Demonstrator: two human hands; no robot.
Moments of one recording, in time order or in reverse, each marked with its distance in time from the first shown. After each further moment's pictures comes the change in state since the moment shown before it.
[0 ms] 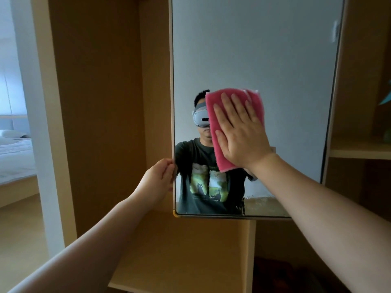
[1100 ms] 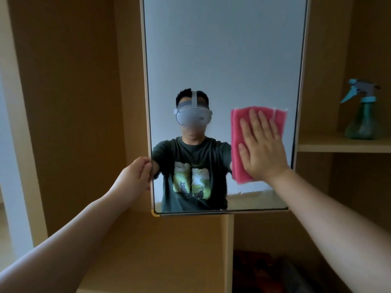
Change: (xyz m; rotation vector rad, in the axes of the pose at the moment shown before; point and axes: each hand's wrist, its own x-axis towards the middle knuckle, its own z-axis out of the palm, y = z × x) left_hand 0.011 -0.015 0.000 0.131 0.031 0.029; right_hand -0.089 0.063 -0.001 -0.048 -0.117 0.175
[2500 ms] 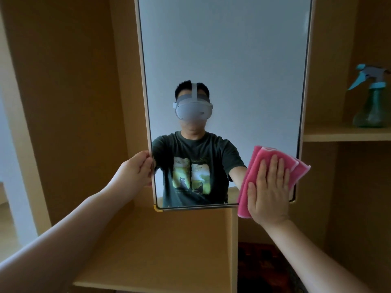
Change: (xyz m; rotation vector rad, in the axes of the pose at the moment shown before) left_hand -0.009 0.016 -0.007 -0.075 -0.060 0.034; right_hand -0.122 -0.052 0.027 0.116 -0.060 0.370
